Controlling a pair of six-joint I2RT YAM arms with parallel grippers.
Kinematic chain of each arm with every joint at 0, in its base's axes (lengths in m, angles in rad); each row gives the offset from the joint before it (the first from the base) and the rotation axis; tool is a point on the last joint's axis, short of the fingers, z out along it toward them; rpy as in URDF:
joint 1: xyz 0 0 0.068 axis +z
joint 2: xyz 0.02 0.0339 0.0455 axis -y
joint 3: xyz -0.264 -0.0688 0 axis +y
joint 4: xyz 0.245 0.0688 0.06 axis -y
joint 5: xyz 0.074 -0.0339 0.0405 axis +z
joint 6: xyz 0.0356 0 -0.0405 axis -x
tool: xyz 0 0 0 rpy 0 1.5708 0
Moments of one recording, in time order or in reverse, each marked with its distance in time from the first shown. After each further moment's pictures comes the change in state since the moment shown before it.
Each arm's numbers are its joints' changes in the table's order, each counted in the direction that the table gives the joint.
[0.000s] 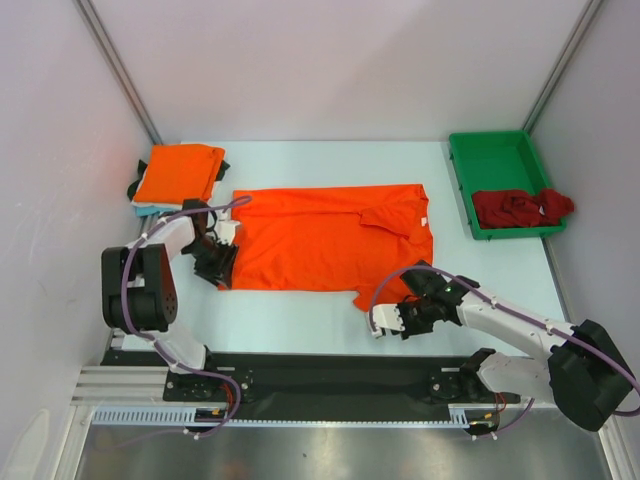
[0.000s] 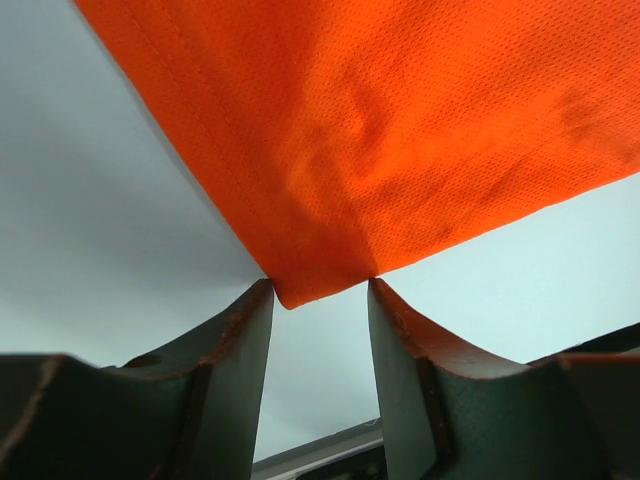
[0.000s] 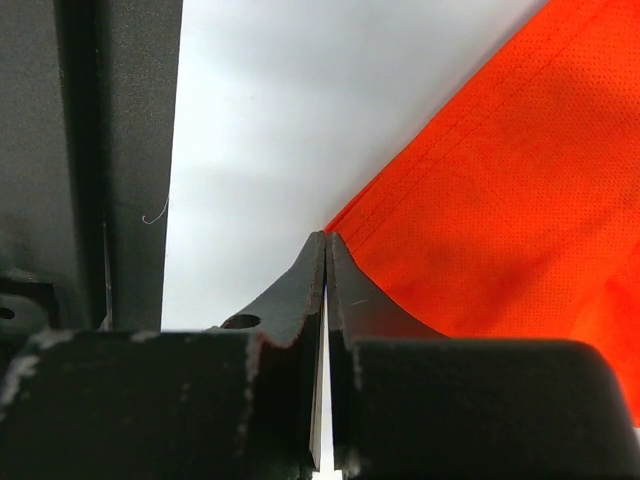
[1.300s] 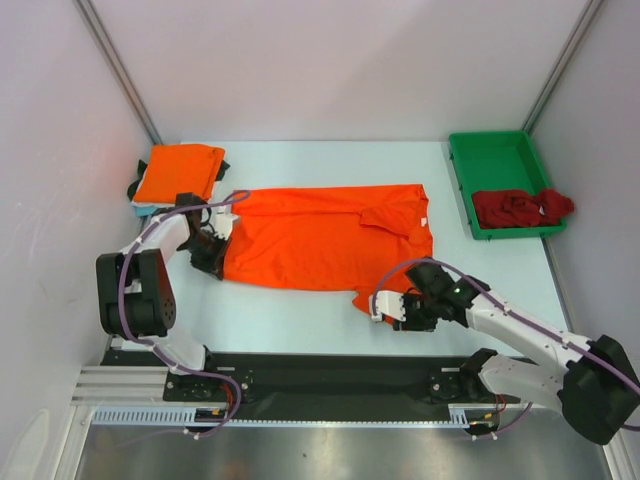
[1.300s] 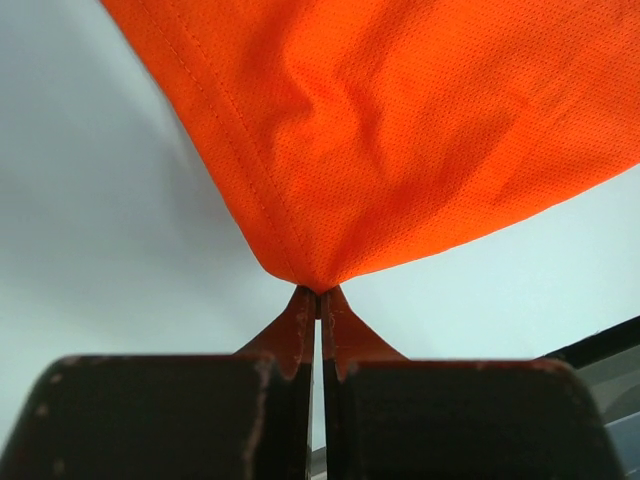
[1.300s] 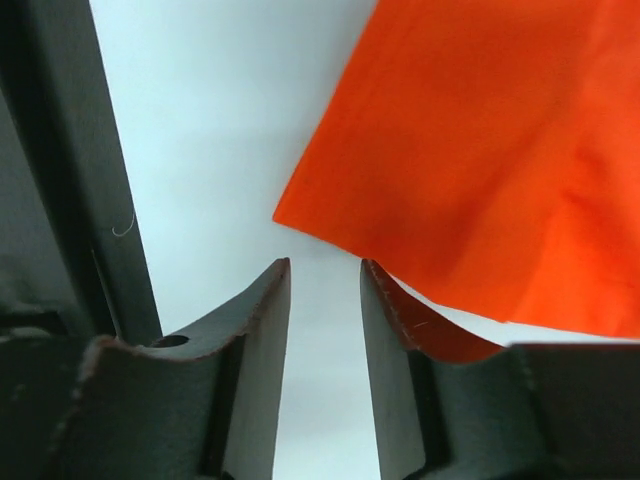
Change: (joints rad) left arm 0.021 0.028 -0.037 -0.020 -0.034 -0.096; right arm -0.008 0.104 -0.037 -0.030 -0.122 -0.213
